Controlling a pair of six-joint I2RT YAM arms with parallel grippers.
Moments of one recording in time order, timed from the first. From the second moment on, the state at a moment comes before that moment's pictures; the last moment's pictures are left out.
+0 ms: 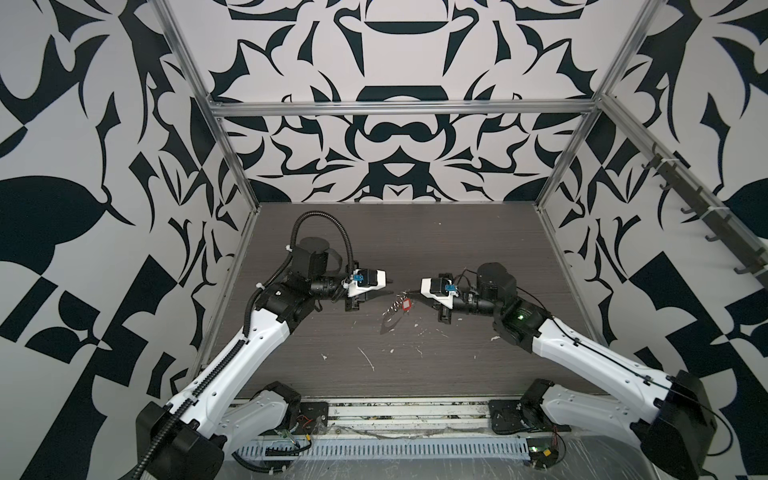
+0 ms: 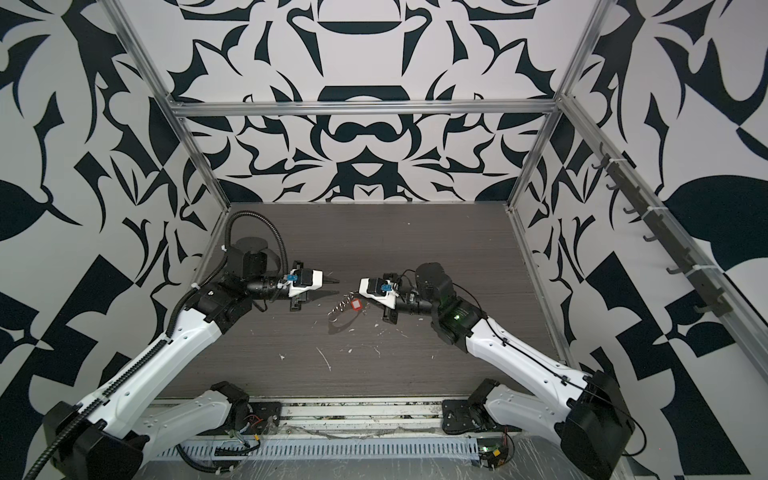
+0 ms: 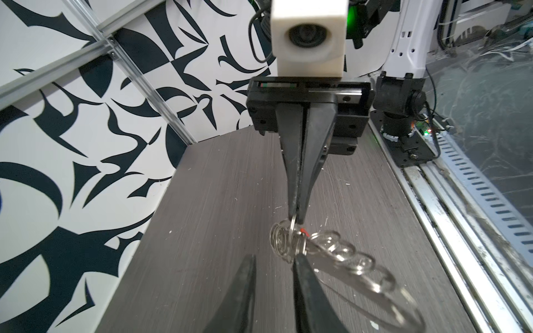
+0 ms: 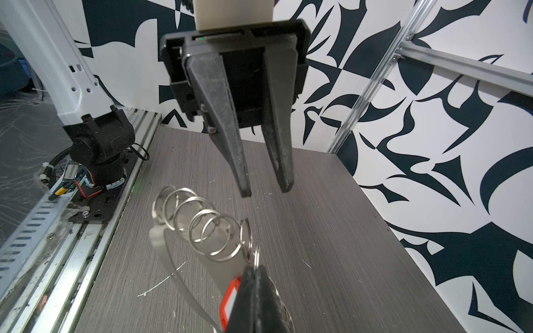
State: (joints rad) left arm -0.50 1.06 0.94 -0.36 0.93 0.79; right arm 0.71 1.07 0.73 0.11 -0.63 -0.44
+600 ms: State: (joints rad) left arm -0.53 1.11 0.94 -0.35 0.94 0.78; right arm 0.71 1.07 0.73 0.10 -0.65 -0.49
